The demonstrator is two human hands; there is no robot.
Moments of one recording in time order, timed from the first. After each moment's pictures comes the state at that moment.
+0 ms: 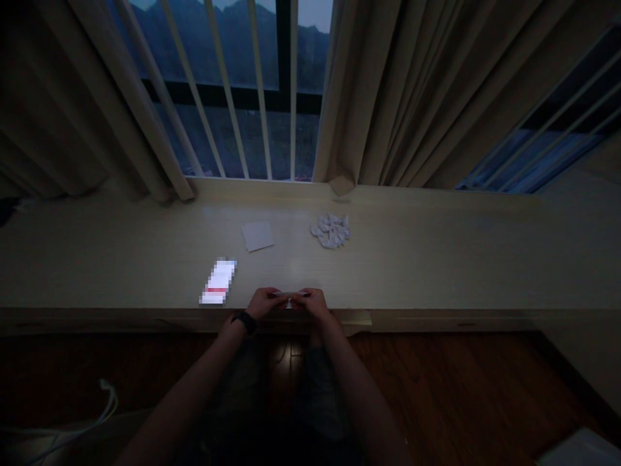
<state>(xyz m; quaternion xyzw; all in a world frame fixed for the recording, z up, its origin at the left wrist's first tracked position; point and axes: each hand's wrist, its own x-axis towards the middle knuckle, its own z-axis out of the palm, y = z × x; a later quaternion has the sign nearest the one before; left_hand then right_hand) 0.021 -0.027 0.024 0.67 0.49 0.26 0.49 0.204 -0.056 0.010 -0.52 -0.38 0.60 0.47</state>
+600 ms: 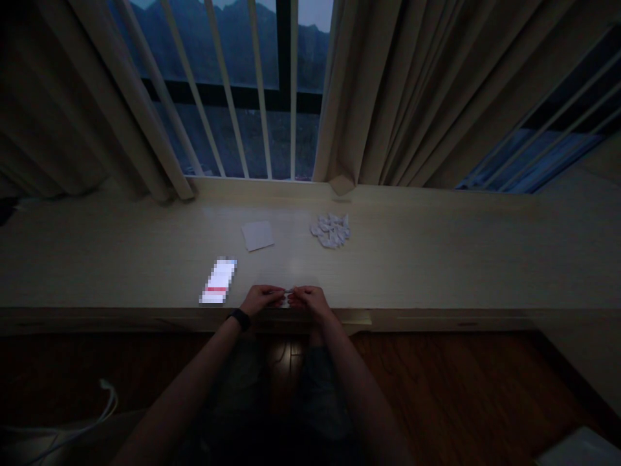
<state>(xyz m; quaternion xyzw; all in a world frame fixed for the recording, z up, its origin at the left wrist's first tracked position) 0.013 -0.022 0.030 0.55 0.46 0.30 0.62 0.206 -0.055 0.014 -0.47 -0.33 0.67 0.48</state>
